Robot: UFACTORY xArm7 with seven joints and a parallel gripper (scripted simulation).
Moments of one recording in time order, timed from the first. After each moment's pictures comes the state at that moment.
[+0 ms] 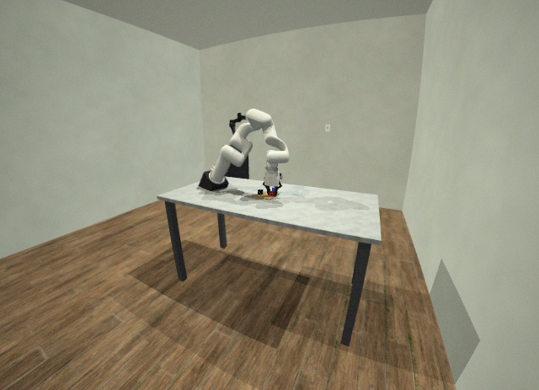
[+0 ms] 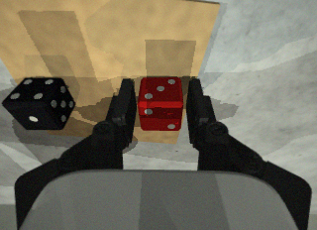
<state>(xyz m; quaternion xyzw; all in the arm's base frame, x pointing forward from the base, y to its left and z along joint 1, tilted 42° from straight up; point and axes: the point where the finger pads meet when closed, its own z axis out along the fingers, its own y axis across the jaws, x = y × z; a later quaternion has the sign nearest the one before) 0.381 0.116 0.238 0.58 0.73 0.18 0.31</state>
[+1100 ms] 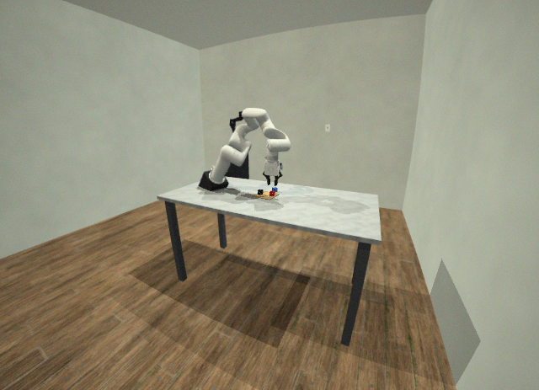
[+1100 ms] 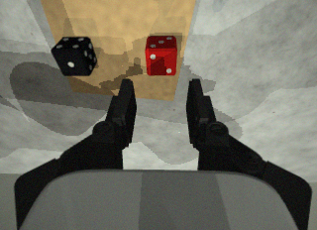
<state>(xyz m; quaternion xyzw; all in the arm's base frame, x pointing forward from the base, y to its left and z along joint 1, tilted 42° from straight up) 0.334 0.124 0.292 0.58 0.73 0.18 0.31</state>
